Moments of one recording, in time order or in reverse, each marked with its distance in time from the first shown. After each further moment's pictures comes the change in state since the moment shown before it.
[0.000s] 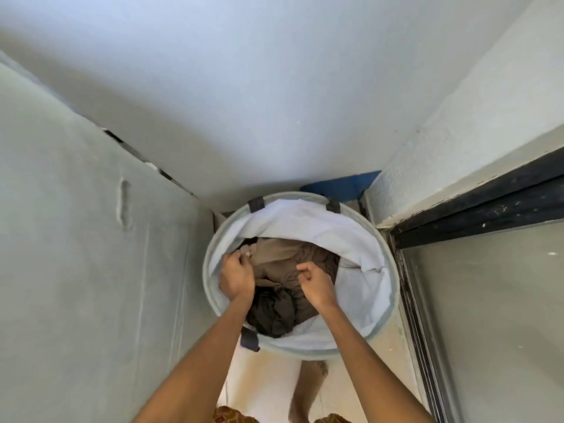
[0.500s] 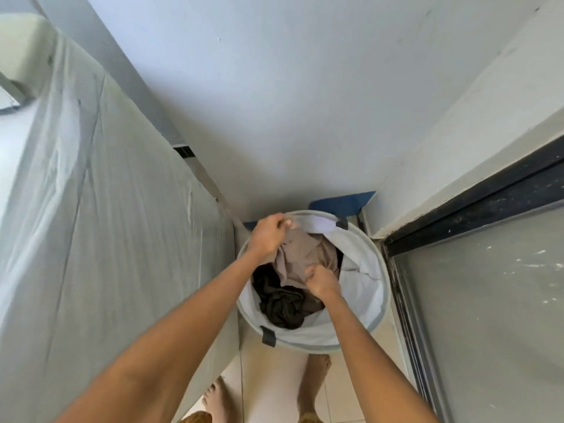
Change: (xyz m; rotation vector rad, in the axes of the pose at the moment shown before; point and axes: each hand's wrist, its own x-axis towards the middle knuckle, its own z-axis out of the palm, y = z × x) left_hand -0.031 0.106 -0.153 -0.012 -0.407 0.532; right_hand -0.101 -0.085 -0.020 -0.296 -0.032 0.036
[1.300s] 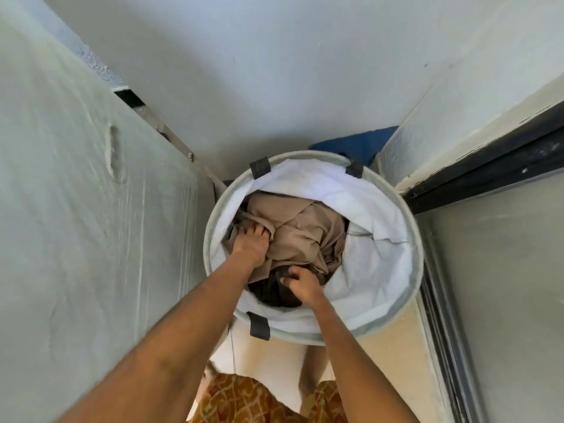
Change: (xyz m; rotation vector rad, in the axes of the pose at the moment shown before) left_hand 0.044 -0.162 0.141 1.068 -0.595 -0.036; right_hand 0.103 0.083 0.141 0.332 -0.195 0.074
